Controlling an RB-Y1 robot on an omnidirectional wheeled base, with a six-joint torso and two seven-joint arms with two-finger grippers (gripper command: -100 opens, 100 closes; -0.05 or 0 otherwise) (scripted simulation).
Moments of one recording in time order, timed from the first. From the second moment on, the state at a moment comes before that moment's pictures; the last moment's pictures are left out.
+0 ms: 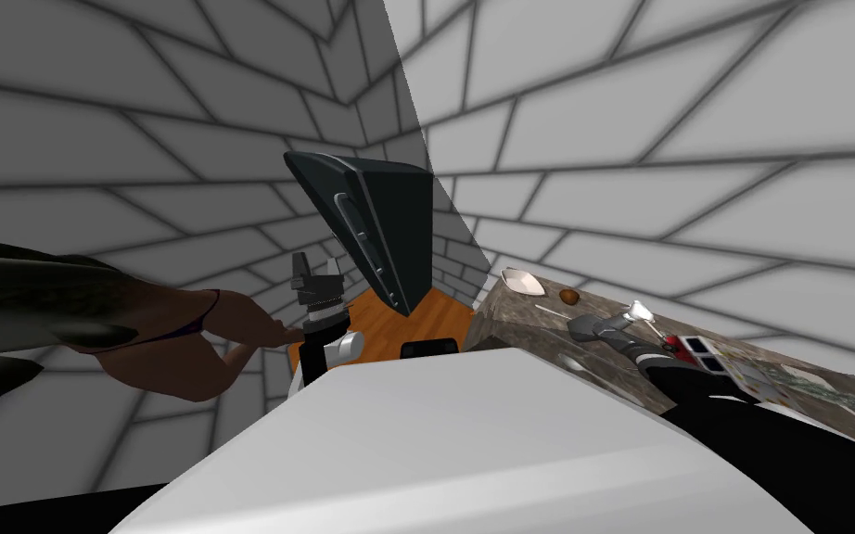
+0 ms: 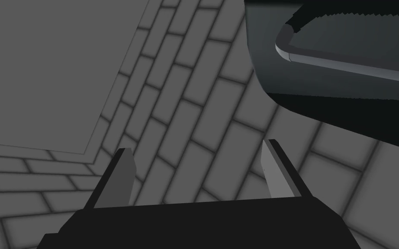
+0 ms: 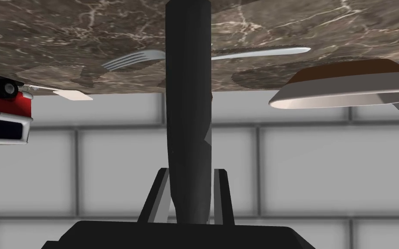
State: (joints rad) left arm 0.48 0.00 0.04 -2.26 0.06 -0.54 0.00; right arm 1.08 -0.80 -0.47 -1.83 0.25 0.14 0.07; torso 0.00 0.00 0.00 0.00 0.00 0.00
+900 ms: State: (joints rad) left arm 0.48 0.00 0.04 -2.26 0.06 -0.54 0.00; right arm 1.13 -0.78 -0.48 -1.91 0.27 0.13 0.08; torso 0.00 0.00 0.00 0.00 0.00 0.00
